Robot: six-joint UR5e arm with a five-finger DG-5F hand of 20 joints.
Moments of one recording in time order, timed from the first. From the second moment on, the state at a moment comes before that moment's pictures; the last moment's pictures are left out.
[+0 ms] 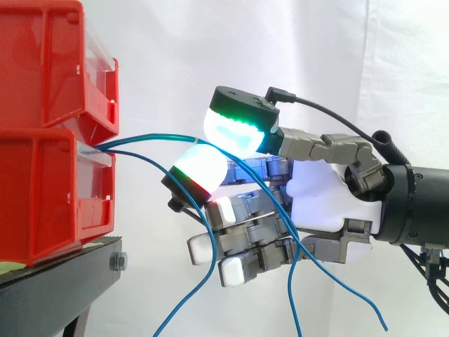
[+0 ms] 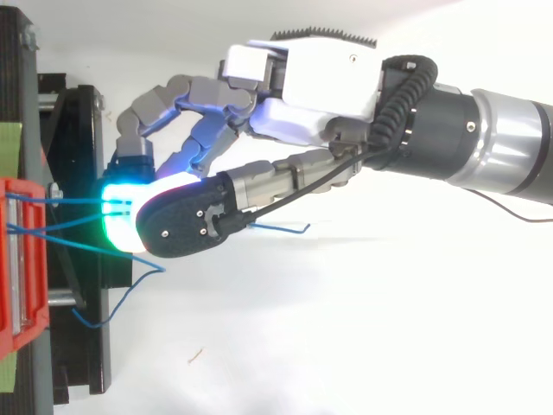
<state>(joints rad) 0.08 -2.33 -1.22 -2.59 -1.38 -0.04</state>
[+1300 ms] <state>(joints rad) 0.09 -2.33 -1.22 -2.59 -1.38 -0.04</state>
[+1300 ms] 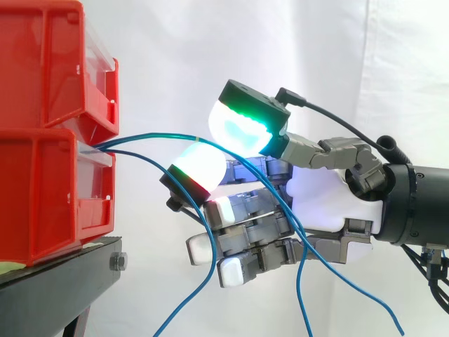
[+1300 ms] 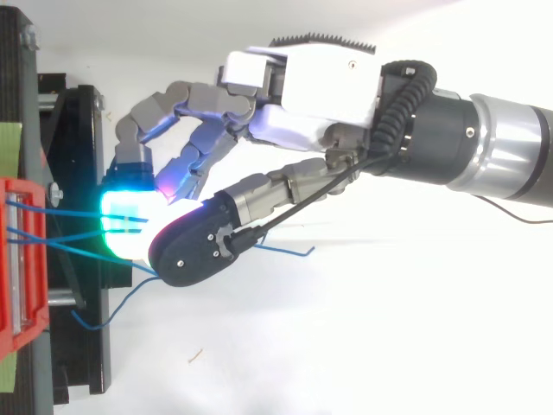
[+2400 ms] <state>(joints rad) 0.09 -2.33 -1.22 -2.59 -1.38 -0.04</state>
